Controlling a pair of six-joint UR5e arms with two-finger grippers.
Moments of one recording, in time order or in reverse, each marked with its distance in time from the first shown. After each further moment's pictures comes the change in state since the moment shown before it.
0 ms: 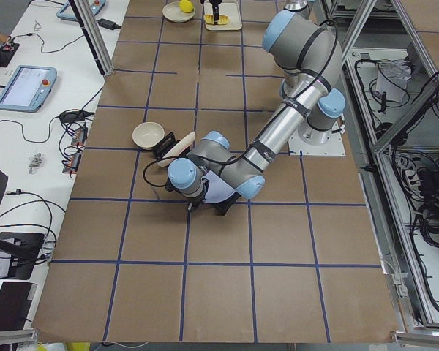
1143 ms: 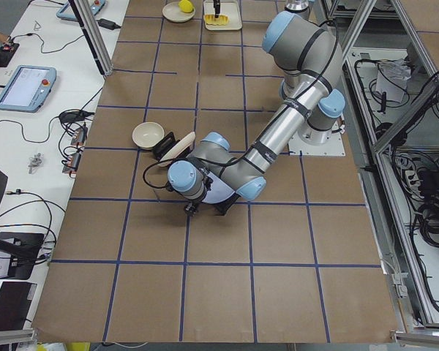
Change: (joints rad) left arm 0.008 -0.052 0.024 -0.022 -0.013 0.039; right arm 0.003 -0.081 -0.006 0.059 -0.013 -0.009
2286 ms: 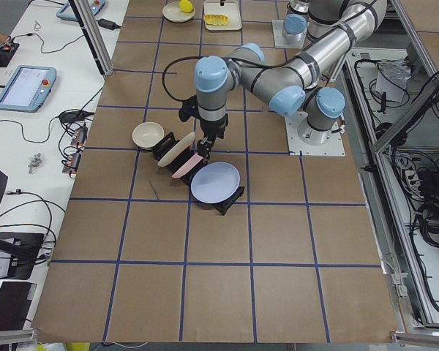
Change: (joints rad) left arm -0.041 0.425 -0.121 -0.077 0.033 -0.043; right arm 0.043 -0.229 -0.037 0.286 -0.006 0.003
